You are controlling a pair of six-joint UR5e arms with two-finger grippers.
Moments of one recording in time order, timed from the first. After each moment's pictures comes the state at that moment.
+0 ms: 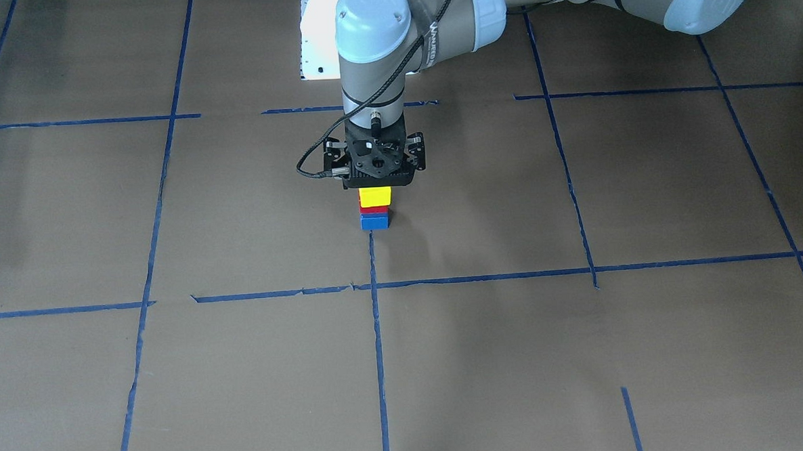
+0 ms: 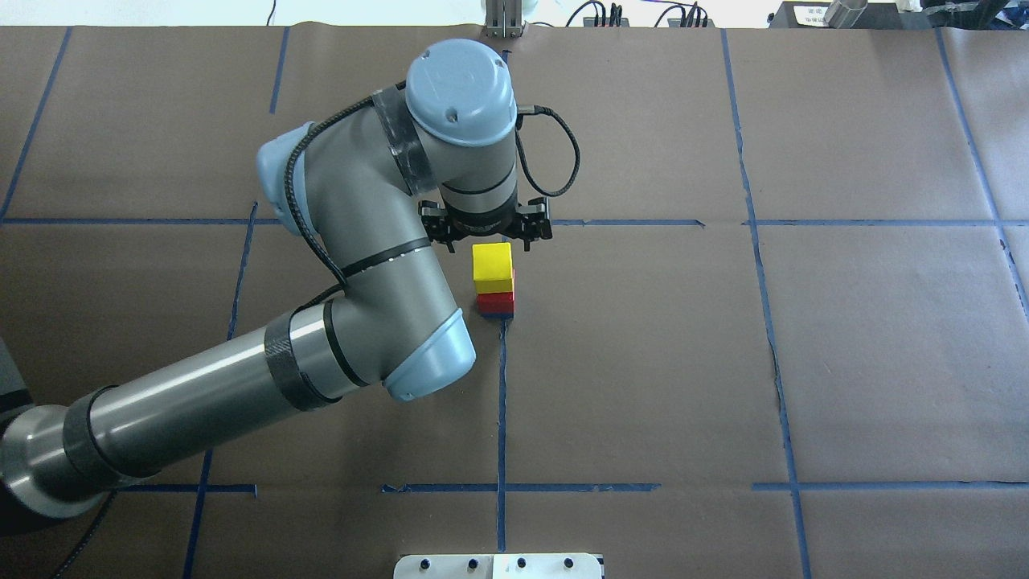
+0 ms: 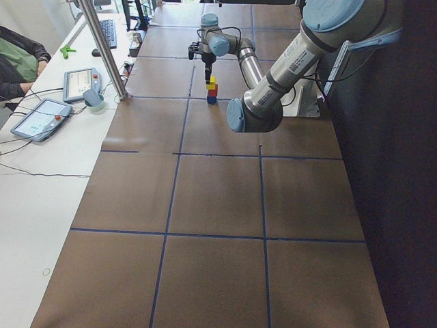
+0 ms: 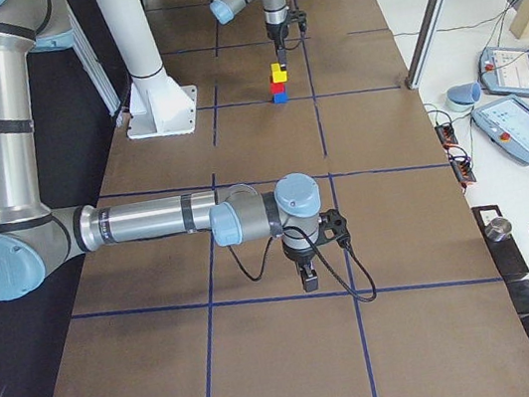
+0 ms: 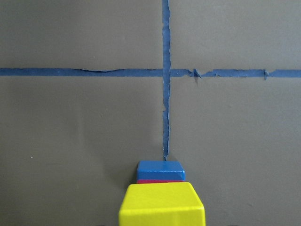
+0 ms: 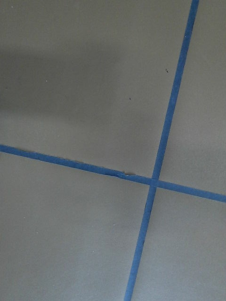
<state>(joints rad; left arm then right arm) -0.62 -2.52 -1.57 -1.42 -1.94 -1.16 1.48 -1.70 1.72 -1.49 2.29 -0.07</state>
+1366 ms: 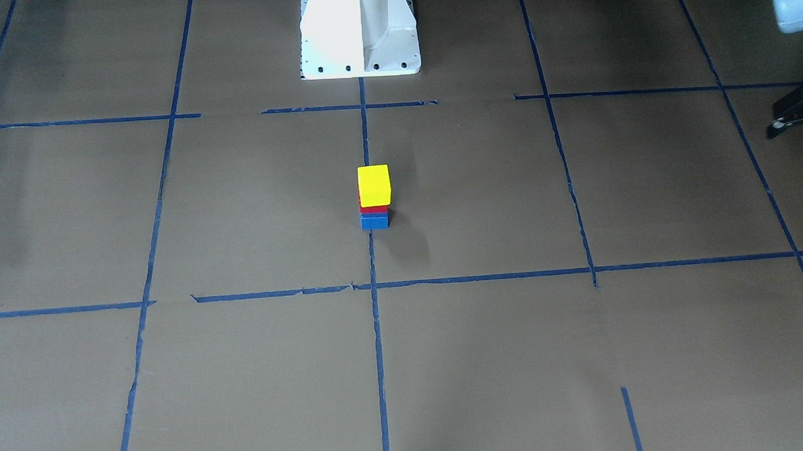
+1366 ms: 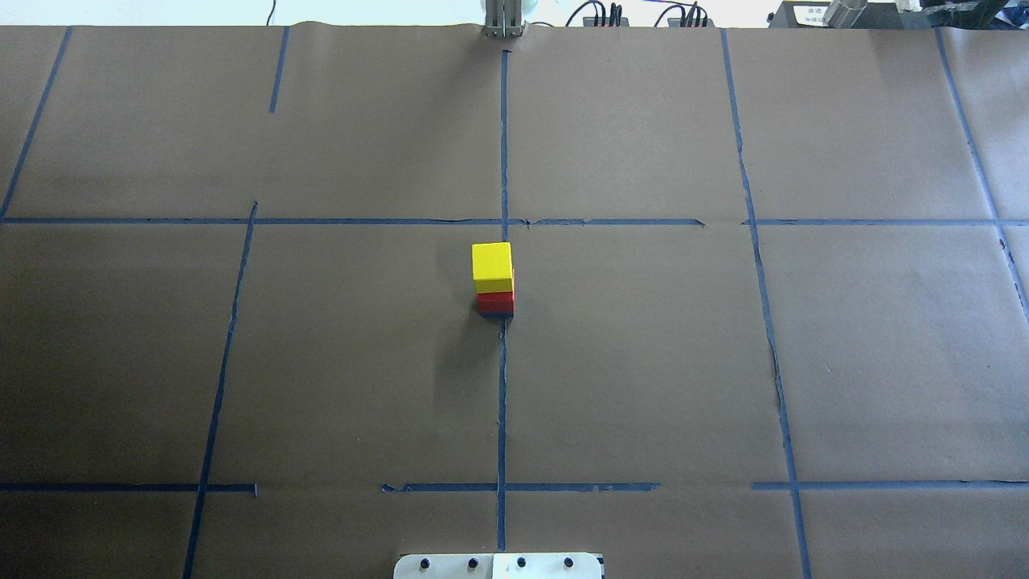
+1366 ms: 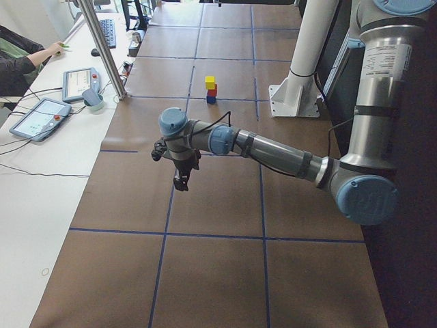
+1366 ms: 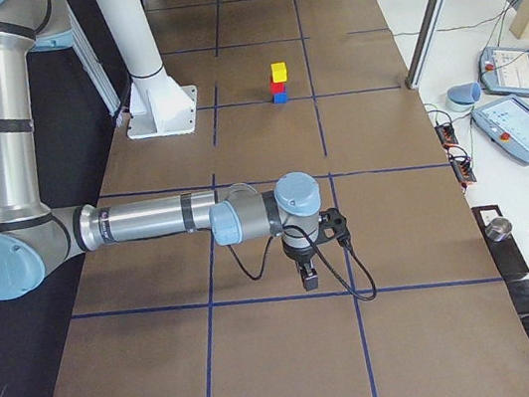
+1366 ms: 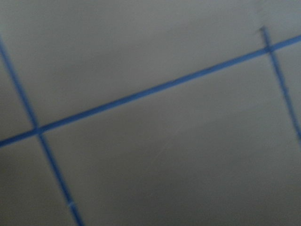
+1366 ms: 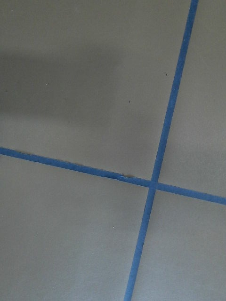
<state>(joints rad) -1.41 -1.54 -1.81 -1.44 -2.38 0.13 1.48 -1.70 1.72 -1.49 2.30 -0.06</state>
